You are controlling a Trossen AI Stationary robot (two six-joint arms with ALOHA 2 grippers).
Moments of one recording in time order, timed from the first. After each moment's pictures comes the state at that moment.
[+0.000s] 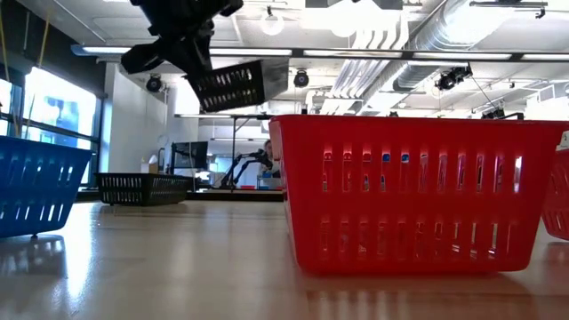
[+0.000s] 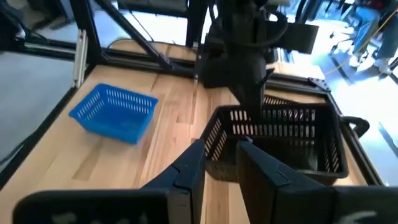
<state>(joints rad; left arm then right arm) 0.05 1.34 1.11 -0.79 -0.41 -1.19 0.12 1.34 1.24 -0.33 0.07 -0.11</state>
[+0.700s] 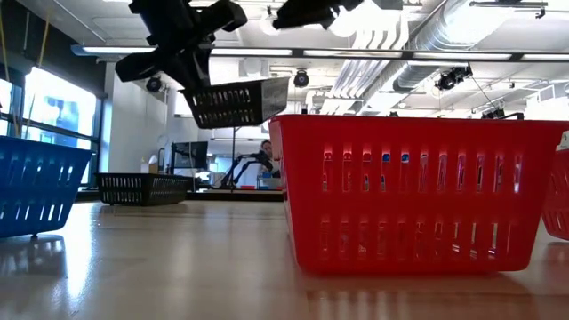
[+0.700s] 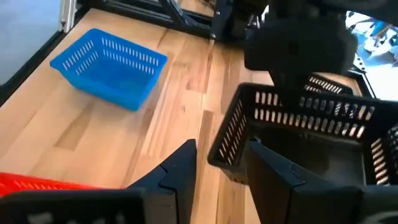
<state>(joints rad) 0.02 1.41 1.11 -0.81 -0.41 -1.27 0.18 1.58 1.27 -0.25 0.13 -0.17</state>
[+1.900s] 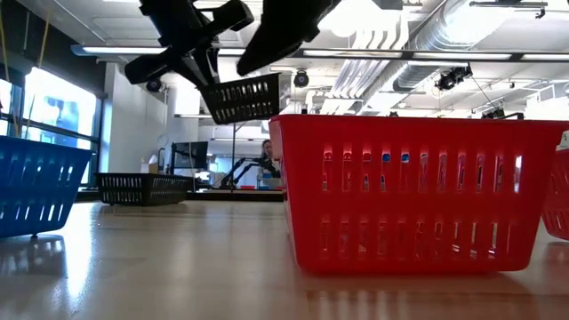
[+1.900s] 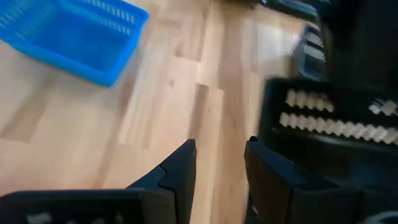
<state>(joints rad) 0.05 1.41 1.11 -0.74 -0.41 -1.33 0.16 1.87 1.55 -0.47 0.19 -0.16</state>
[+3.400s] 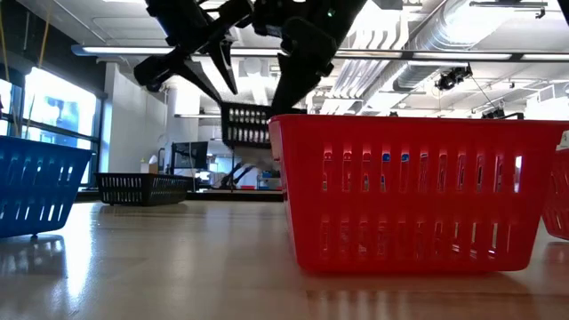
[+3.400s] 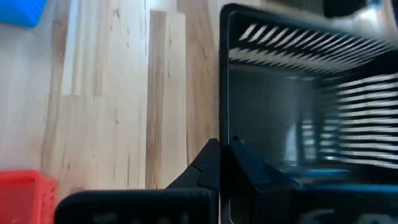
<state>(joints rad) 0.08 1.41 1.11 -0.68 -0.34 -1.28 0.09 1.90 1.55 -0.65 0.23 -0.01</state>
